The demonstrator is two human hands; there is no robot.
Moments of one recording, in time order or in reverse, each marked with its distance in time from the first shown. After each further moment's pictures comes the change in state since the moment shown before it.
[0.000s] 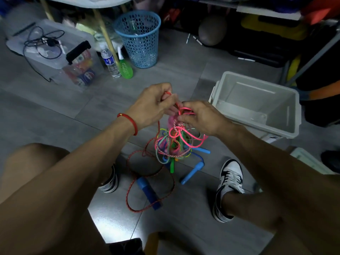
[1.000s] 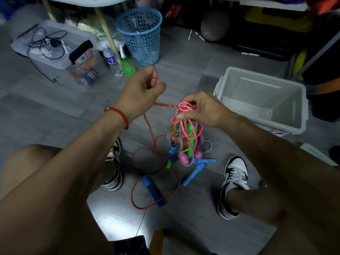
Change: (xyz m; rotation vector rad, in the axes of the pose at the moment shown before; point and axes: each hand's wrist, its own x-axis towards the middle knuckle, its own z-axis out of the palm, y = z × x) left_hand -0.004 0.008 -0.026 0.165 0.275 0.066; right_hand 0.011 -0.003 -0.004 0.107 -0.025 0.062
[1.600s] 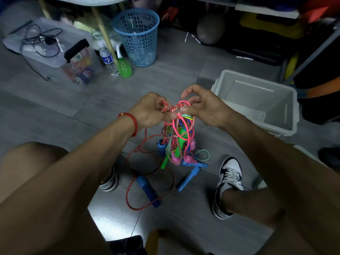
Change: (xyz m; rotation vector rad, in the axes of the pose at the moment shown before) left_hand -0.010 -0.013 0.024 0.093 -0.389 -0.237; right_hand -0.014 -0.005 -0.011 0.421 -0.027 0.066
